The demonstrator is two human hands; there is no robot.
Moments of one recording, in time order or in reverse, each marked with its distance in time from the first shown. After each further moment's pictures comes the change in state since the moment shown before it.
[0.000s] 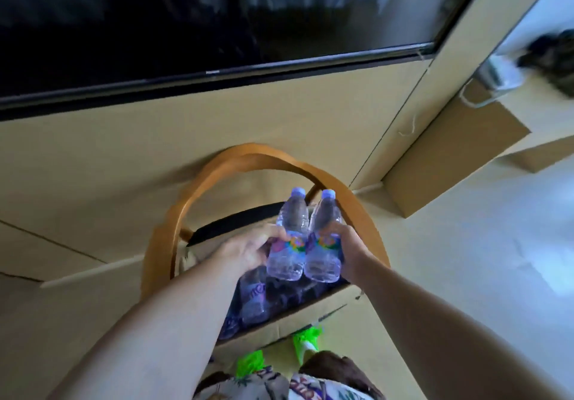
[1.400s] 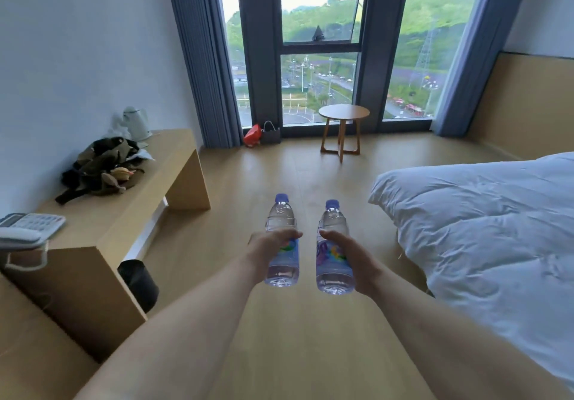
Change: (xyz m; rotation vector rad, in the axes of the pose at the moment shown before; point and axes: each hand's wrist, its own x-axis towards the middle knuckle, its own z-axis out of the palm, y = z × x) left_hand -0.080 -0.181 0.814 0.903 -0.731 0.249; right_hand -0.413 0.053 -0.637 0.706 0.772 -0.684
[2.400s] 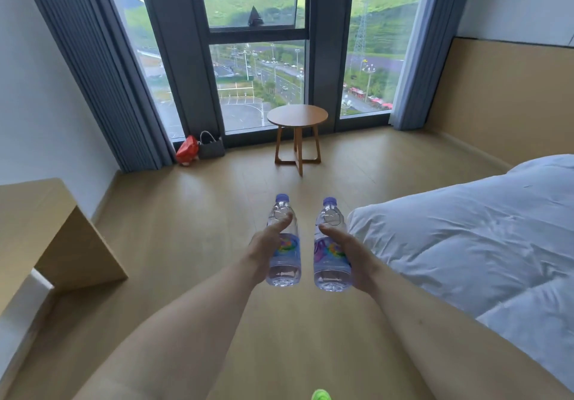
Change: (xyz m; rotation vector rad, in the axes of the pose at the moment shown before) left_hand 0.608 0.233 0.172 0.007 -0.298 -0.099; right_hand 0.543 -0.261 -0.175 0.080 0.144 -0.017
